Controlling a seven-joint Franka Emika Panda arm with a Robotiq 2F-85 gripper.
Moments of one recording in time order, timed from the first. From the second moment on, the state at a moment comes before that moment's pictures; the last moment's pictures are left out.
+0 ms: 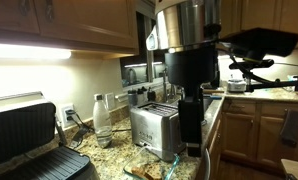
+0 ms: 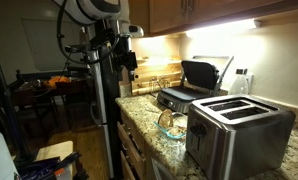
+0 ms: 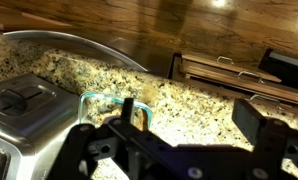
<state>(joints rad) 0.15 -0.38 0.30 -2.43 -0.05 2.02 0.24</state>
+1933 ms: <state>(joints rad) 0.13 0.05 0.21 -2.12 -0.24 2.02 0.30</state>
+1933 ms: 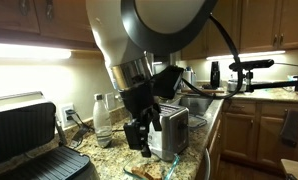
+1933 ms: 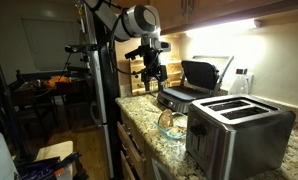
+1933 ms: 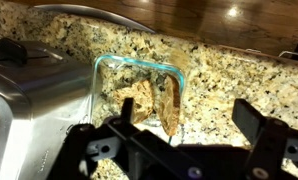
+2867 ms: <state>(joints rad) 0.14 0.19 0.17 -2.03 -0.25 2.02 0.30</state>
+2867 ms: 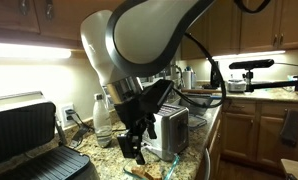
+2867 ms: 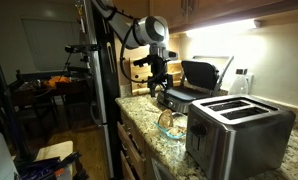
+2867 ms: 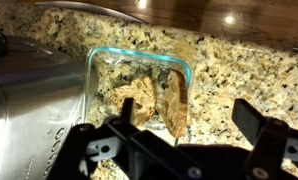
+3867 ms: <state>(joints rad) 0.16 0.25 0.15 -2.00 -0.25 2.02 0.30</state>
